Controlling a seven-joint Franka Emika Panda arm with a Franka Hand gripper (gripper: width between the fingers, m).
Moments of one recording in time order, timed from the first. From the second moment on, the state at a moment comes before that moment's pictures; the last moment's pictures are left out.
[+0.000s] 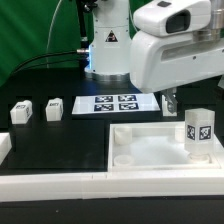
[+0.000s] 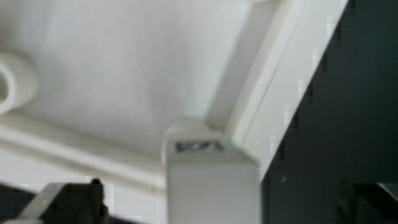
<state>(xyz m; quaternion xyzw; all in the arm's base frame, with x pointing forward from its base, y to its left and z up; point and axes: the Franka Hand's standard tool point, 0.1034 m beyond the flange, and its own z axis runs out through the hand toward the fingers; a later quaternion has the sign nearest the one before) 0.606 0.114 0.107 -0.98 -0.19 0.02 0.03</state>
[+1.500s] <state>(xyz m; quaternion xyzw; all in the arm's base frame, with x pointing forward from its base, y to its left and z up) 0.607 0.117 0.087 -0.98 -0.18 0.02 0.03</state>
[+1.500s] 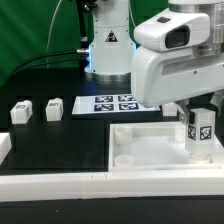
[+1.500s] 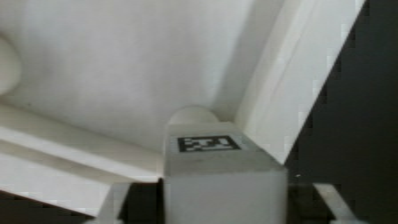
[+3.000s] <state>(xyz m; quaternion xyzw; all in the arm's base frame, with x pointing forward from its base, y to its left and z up) 0.611 0.126 0.087 -0.91 0.41 0.02 0.04</state>
